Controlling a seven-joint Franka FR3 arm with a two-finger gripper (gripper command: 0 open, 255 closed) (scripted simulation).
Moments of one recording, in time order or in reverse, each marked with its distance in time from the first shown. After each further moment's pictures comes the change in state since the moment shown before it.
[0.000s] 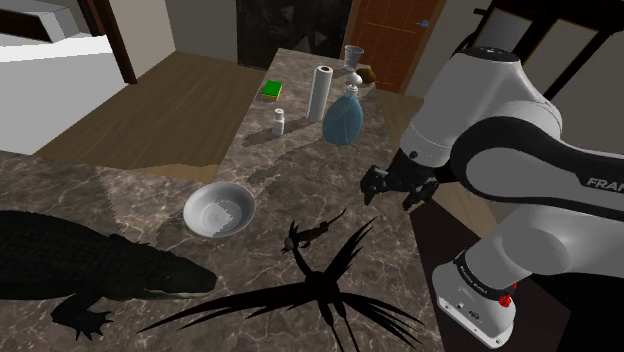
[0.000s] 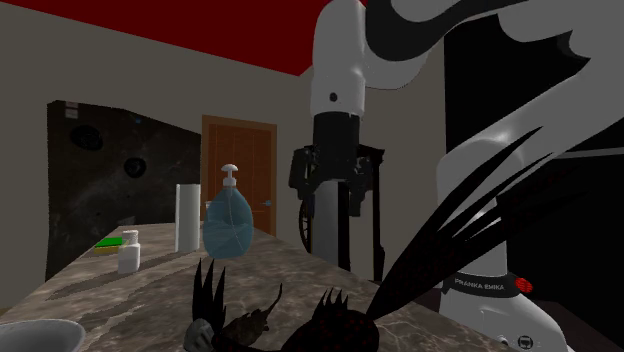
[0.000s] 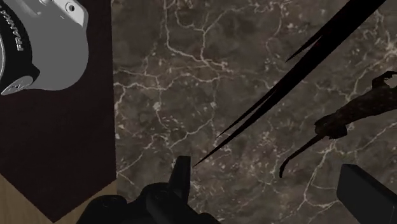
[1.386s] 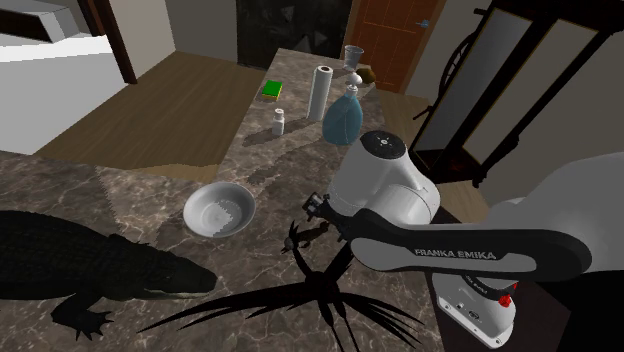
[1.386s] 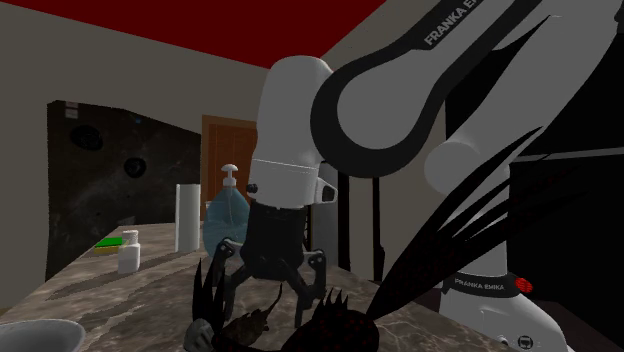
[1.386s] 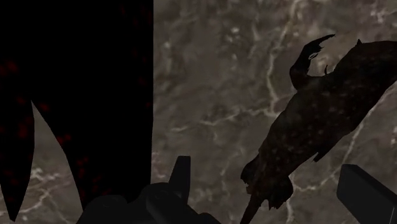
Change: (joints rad) arm -0.494 0.372 0.777 0.131 0.246 0.581 0.543
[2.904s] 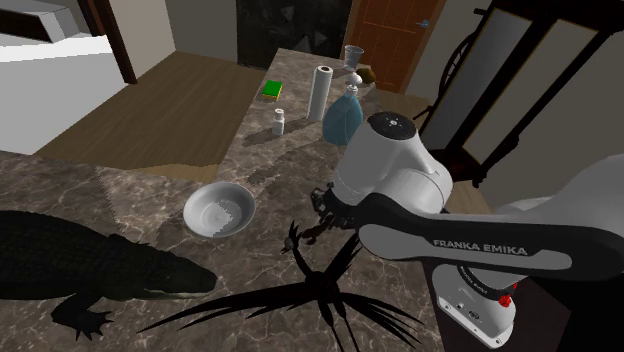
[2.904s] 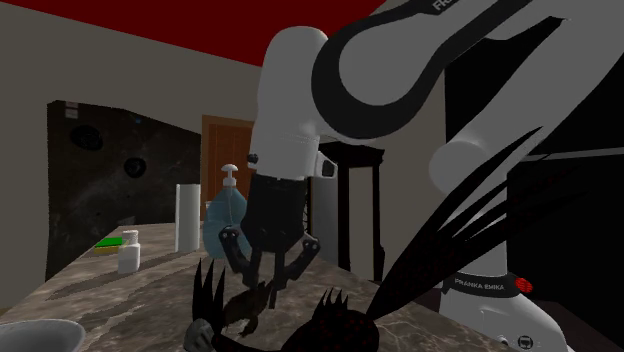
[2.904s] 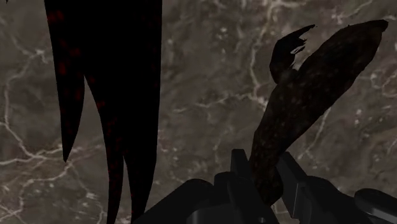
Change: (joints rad) arm 0.097 -0.070 -0.144 0.015 -0.040 -0.118 0.008
